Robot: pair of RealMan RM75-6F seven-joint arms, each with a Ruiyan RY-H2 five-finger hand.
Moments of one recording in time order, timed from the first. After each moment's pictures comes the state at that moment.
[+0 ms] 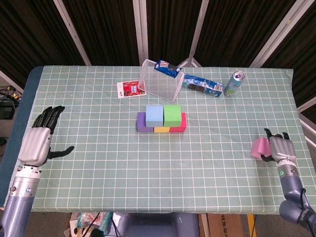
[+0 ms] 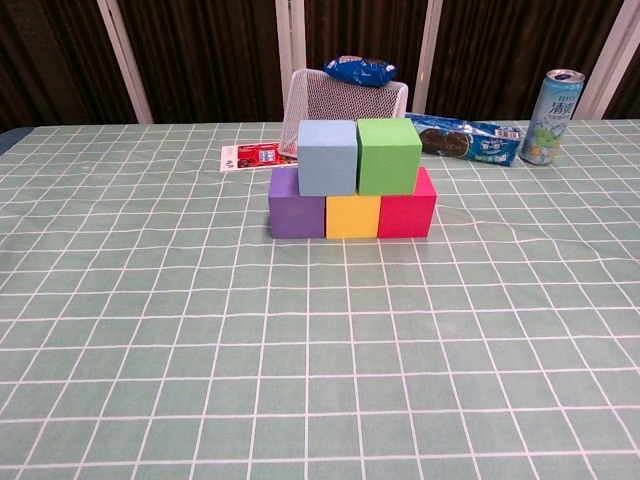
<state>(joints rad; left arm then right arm) -0.42 -1.08 -0.15 -2.15 1.17 1.48 0.35 0.49 -1.25 0.11 -1.32 -0.78 0.86 -0.32</state>
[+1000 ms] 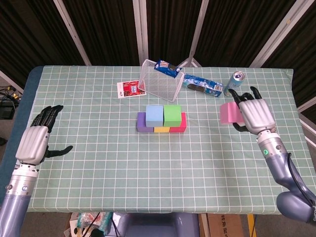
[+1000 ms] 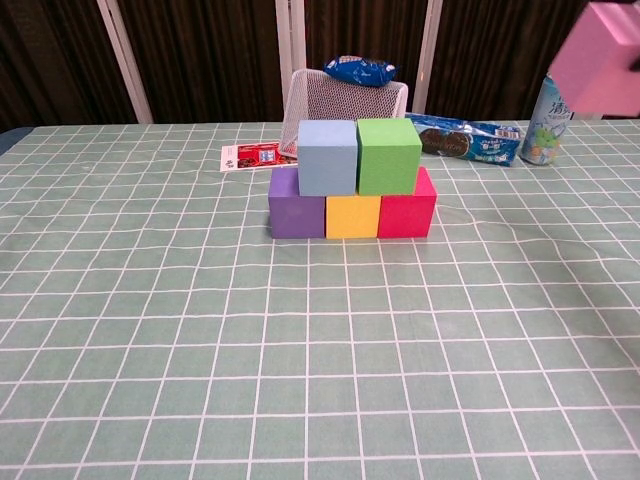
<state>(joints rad) -0.41 -1.03 -0.18 -2.15 1.14 1.42 0.29 0.73 -0.87 0.33 -1.90 -0.80 0.93 -0.53</state>
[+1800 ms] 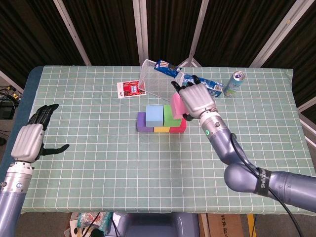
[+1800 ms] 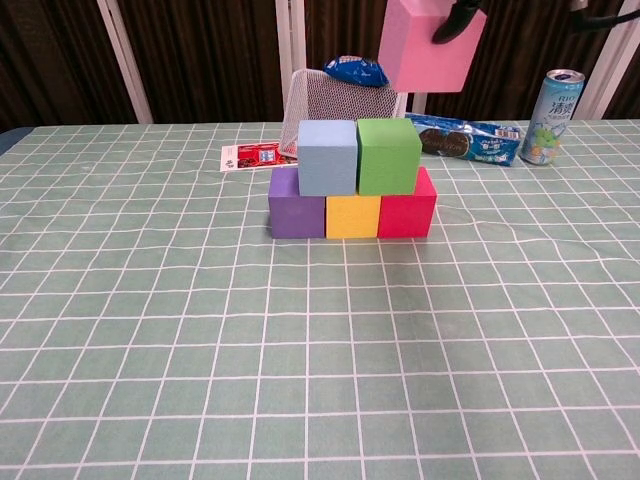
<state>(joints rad) -0.40 -0.99 -0.21 -2.14 1.11 1.35 0.20 1.30 -1.00 0.33 -1.88 -0.11 0.87 -0.87</state>
